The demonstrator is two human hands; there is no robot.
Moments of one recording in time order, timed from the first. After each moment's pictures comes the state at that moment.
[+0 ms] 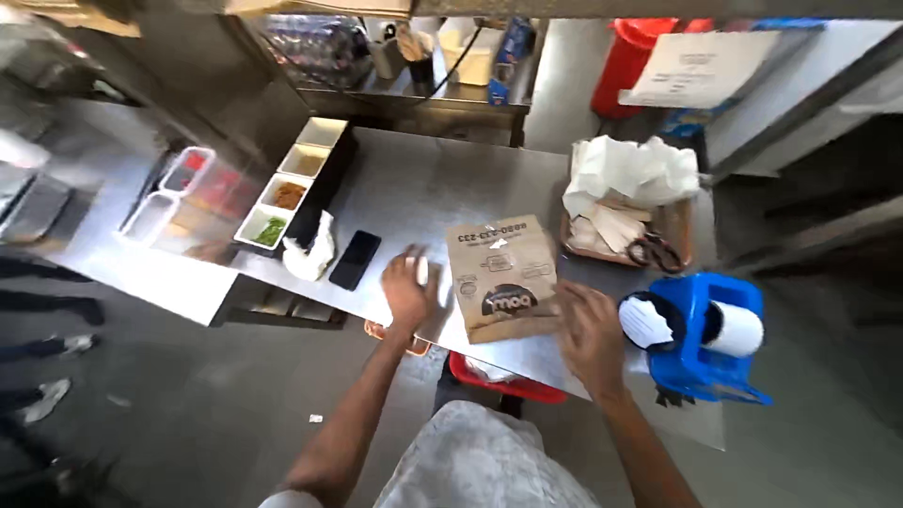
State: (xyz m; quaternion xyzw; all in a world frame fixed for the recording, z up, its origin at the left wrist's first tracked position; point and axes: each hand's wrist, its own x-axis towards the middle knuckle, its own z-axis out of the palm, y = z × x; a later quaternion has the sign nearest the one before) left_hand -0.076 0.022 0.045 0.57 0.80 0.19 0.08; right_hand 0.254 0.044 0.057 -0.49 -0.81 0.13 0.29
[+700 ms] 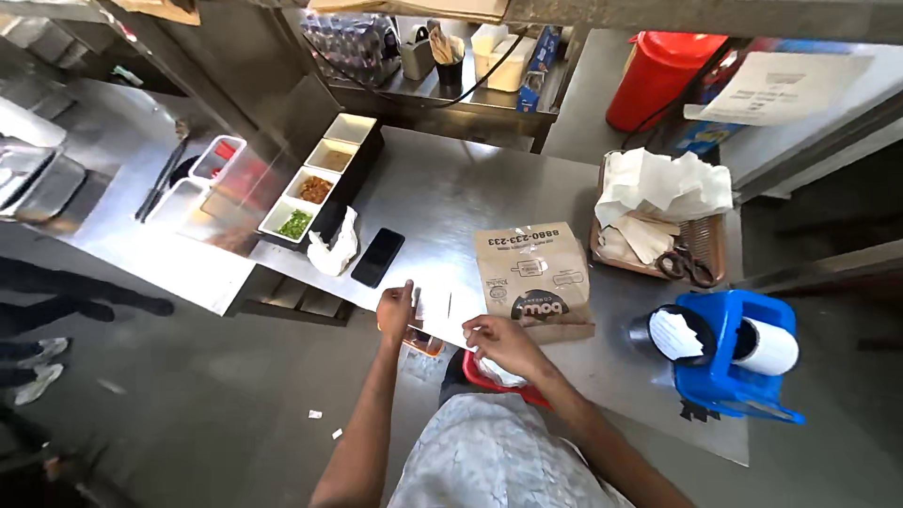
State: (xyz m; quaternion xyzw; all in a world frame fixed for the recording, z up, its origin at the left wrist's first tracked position) left_hand -0.155 -0.025 -0.005 0.19 0.84 0.35 0.36; right_hand 0.099 0.017 0.073 -0.44 -0.64 0.63 0.00
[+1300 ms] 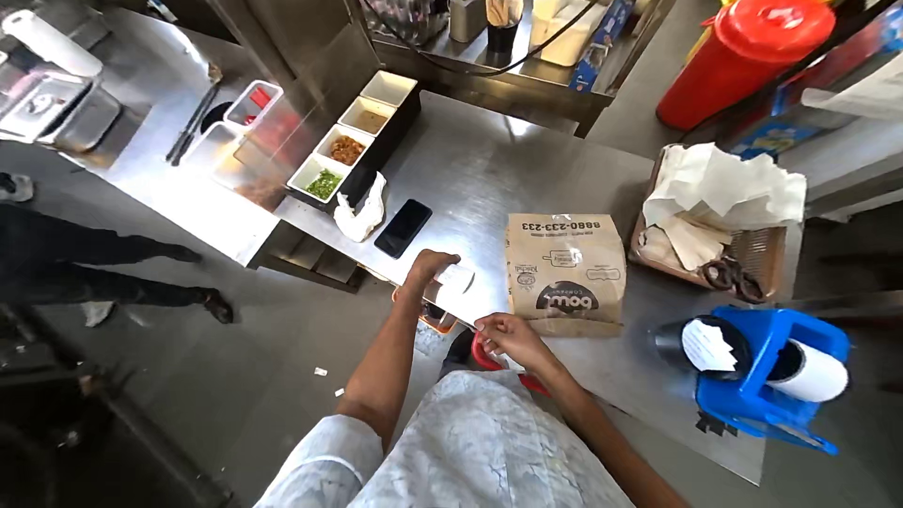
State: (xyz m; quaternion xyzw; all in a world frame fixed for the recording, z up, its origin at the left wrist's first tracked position) left_hand -0.172 0.037 0.000 0.21 0.82 0.20 0.50; right_hand 0.092 -0.004 0.034 -0.46 -0.54 0.71 0.01
